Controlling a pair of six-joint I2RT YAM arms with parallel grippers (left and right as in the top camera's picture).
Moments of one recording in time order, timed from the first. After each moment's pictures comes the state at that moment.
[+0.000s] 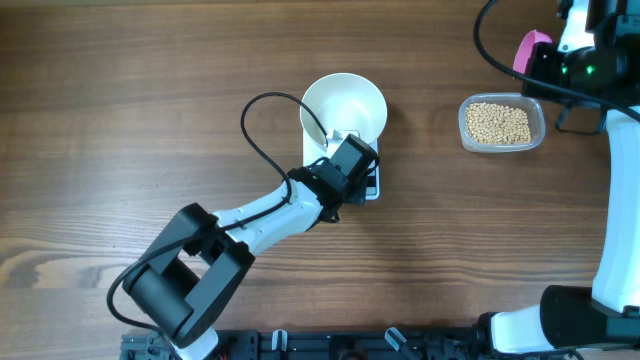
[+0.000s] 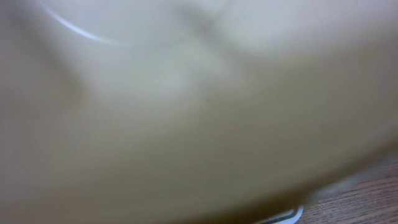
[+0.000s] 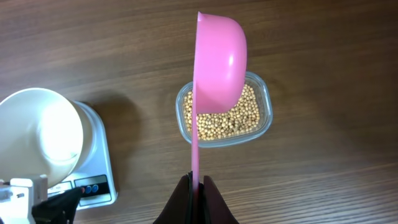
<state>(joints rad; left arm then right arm) -0.76 1.82 1.01 -0.23 -0.13 -0.59 -0.05 1.64 2.02 -1.43 0.04 0.13</state>
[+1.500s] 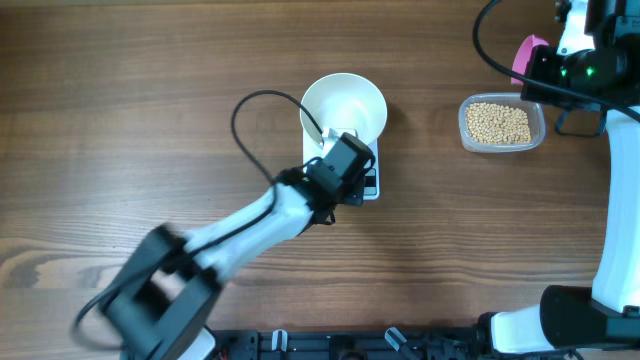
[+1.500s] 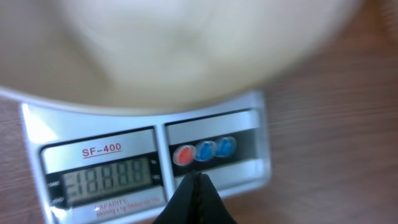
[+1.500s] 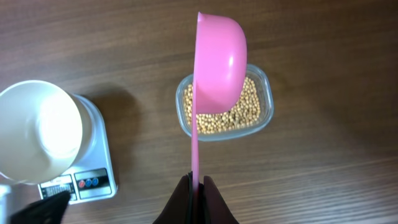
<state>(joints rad) -0.76 1.69 1.00 -0.31 -0.10 -0.59 -0.05 1.64 2.02 -1.46 0.04 0.13</state>
